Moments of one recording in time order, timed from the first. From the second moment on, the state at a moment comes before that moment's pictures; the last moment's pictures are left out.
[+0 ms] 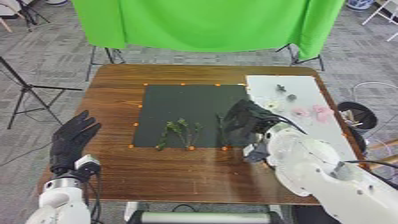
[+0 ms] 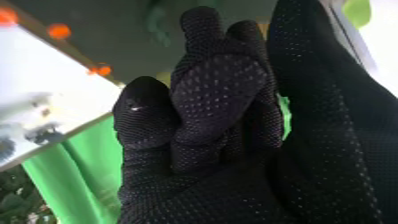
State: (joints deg) left arm 120.1 -63.9 -94.9 -109.4 43.9 17.4 18.8; right arm -73.7 -40.9 46.8 -118.4 -101.0 1.1 35.9
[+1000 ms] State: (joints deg) left arm 119.5 -63.8 -94.5 -109.5 44.0 17.4 19.0; right arm -70.2 -36.7 50.3 -106.1 -108.4 0.5 41.6
